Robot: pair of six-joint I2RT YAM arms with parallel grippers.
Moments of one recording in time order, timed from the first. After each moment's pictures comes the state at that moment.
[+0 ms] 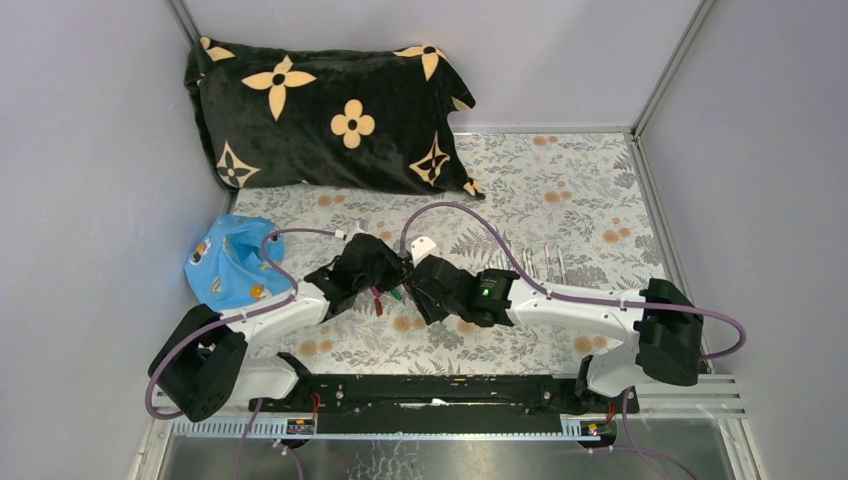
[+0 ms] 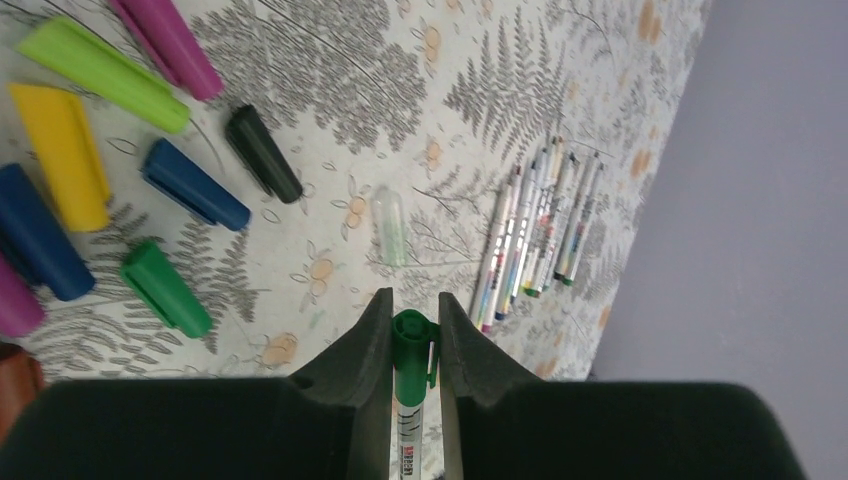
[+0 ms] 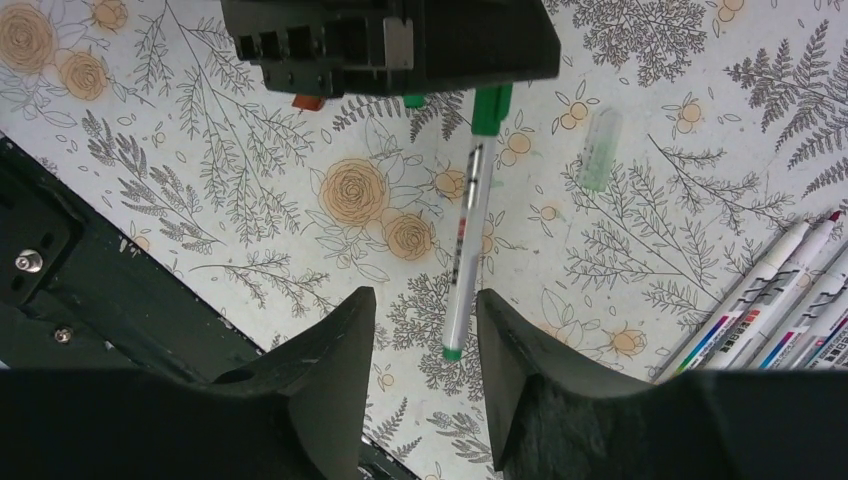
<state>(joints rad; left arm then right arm) -0.64 1.27 0.54 0.08 -0.02 -1.23 1.19 1.47 1.05 -0.45 0.27 0.40</state>
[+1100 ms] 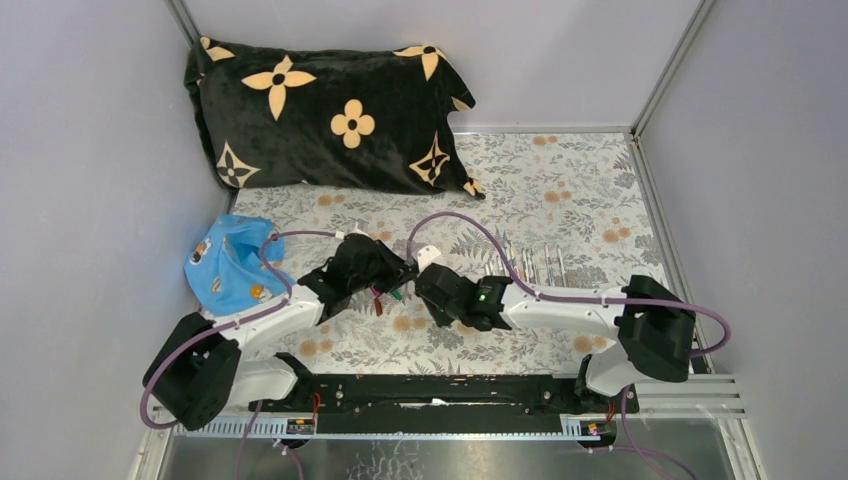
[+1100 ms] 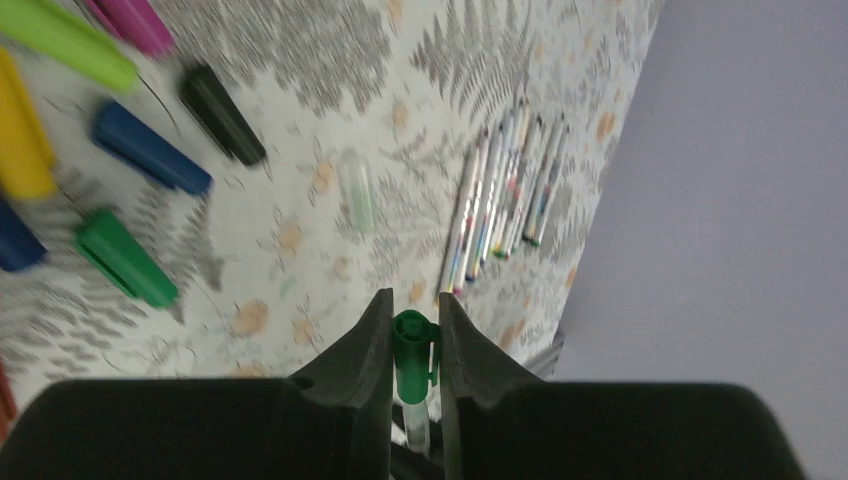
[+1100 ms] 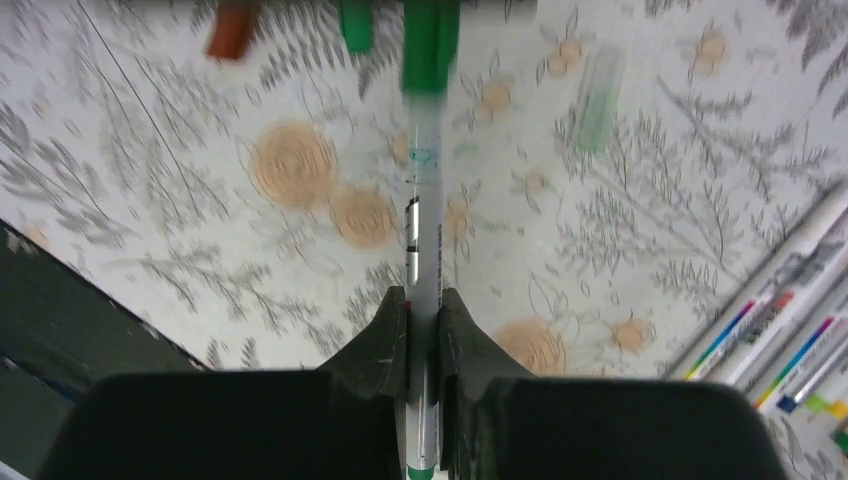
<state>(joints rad) -0.62 1.20 0.51 0.10 0.11 -1.26 1.17 1.53 0.96 -0.34 0.28 0.41</state>
